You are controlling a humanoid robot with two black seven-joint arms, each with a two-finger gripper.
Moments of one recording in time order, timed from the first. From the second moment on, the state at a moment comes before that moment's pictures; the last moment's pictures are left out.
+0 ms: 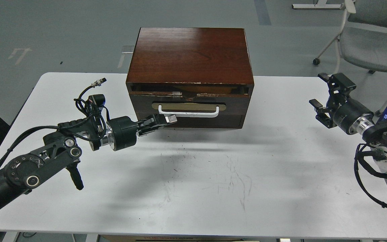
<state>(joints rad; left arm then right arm) -0.60 0.45 -0.64 -1.17 1.26 -0.38 -0.36 0.76 -0.65 0.18 0.83 -0.12 0.24 0.49</state>
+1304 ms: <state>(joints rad) -0.60 0.69 -0.72 -1.30 0.81 -0.49 -0.46 0.75 -0.65 0.26 0.83 -0.12 0.24 0.49</state>
